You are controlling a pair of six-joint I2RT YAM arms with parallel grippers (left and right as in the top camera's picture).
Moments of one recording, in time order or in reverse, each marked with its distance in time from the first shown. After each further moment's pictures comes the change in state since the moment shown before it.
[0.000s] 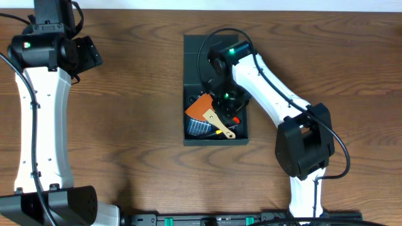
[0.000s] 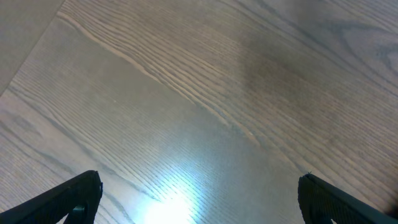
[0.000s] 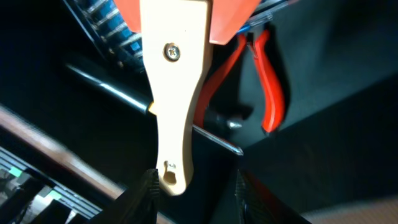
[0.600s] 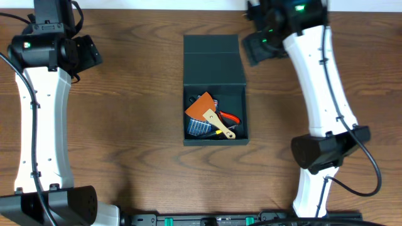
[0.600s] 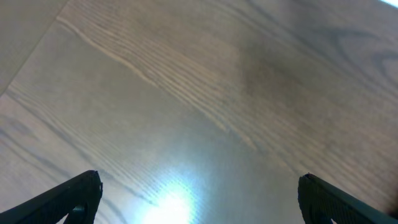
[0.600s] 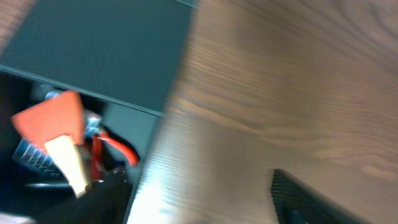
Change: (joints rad) left arm 0.000 0.000 0.000 0.026 0.000 0.000; right arm -0.235 -0.017 0.605 -0.135 0.268 0.234
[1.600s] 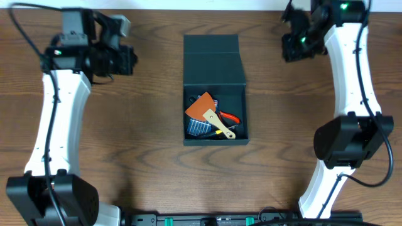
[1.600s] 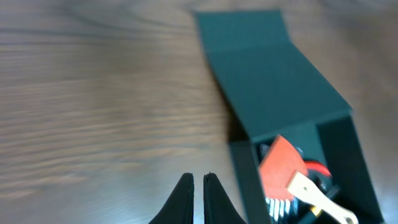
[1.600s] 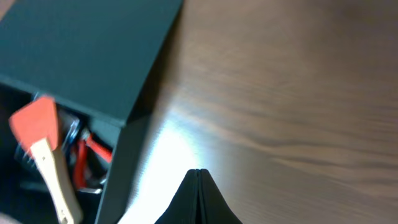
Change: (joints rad) left arm -0.057 0.000 -0.276 0.333 0.777 0.443; right arm -0.266 -0.002 -0.302 0.241 -0.371 -0.213
